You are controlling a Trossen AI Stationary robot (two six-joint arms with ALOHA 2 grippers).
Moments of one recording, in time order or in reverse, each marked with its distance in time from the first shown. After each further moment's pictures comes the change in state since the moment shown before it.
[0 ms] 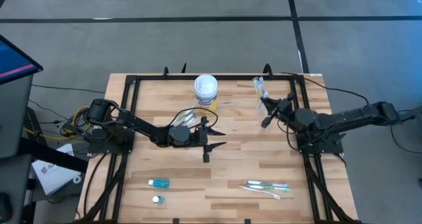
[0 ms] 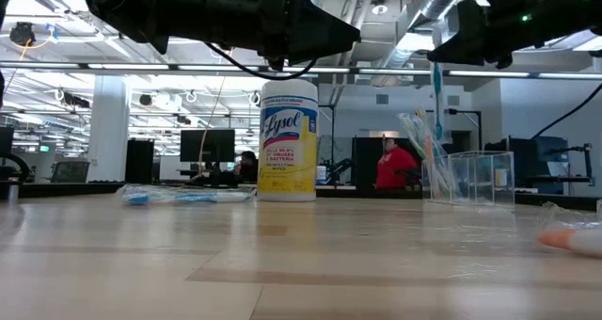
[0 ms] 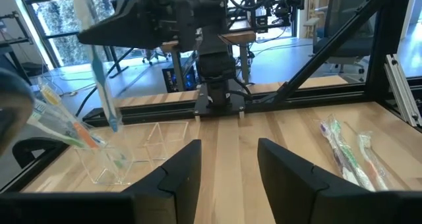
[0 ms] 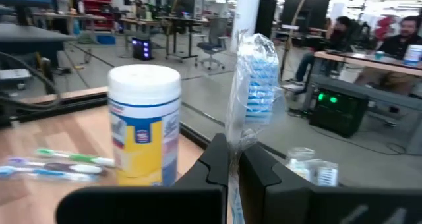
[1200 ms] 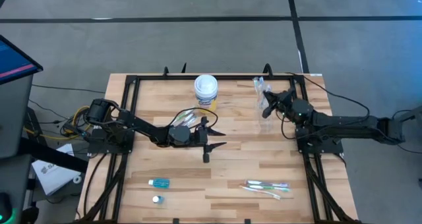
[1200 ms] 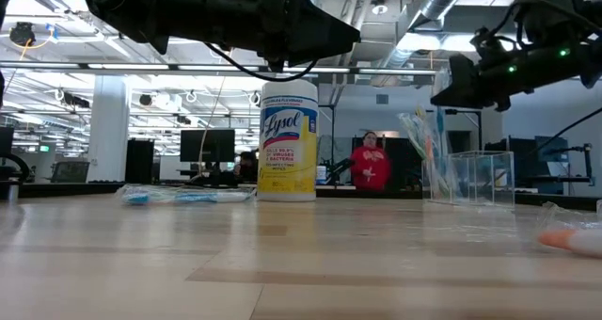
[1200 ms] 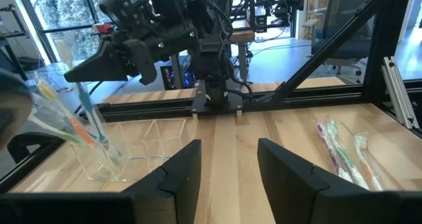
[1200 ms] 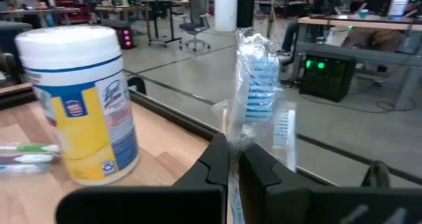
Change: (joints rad) left arm 0.000 0.000 0.000 -0.007 0.005 -0.026; right arm -0.418 0.003 -0.157 0.090 -0.356 0.117
